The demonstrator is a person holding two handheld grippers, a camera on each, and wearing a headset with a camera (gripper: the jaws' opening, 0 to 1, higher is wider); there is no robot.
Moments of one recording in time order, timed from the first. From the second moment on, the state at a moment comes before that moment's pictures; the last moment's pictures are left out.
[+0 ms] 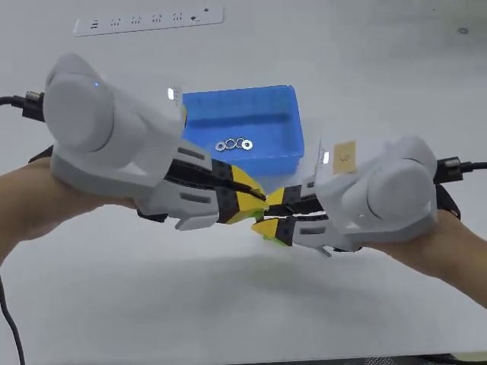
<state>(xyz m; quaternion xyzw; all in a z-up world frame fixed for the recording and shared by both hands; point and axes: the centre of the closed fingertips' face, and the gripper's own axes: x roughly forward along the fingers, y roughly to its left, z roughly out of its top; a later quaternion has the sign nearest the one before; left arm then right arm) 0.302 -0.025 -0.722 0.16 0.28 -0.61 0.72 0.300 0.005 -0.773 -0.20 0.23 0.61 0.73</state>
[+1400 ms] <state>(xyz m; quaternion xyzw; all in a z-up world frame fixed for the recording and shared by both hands) 0.341 -0.013 -0.645 0.23 0.19 -0.60 0.74 0.350 0.018 -0.697 -0.26 0.16 0.59 0.75</state>
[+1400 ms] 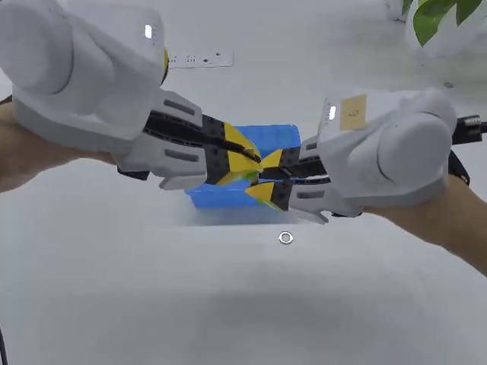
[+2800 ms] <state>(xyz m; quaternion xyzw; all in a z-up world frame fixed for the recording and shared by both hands) 0.423 -0.005 -0.722 0.21 0.23 -0.60 0.74 0.431 0.023 -0.777 -0.24 0.22 0.58 0.75</state>
